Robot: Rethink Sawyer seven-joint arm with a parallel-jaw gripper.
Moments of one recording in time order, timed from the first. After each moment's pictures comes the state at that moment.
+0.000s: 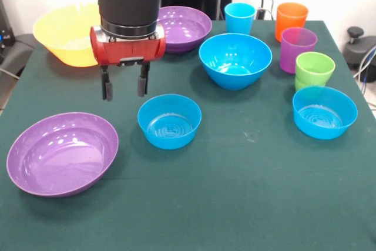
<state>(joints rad) -0.62 -0.59 0.46 1.42 -0.65 0.75 1.49</state>
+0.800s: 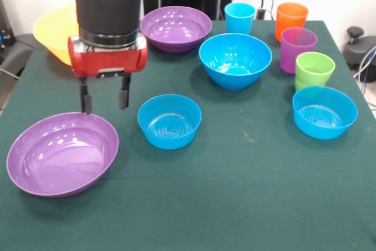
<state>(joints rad) -0.65 -0.55 0.49 1.34 -0.68 0.75 1.44</state>
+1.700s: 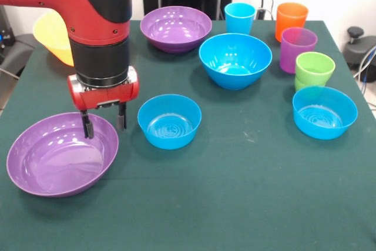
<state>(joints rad) -0.69 -0.40 0.50 1.28 -0.70 0.76 1.36</state>
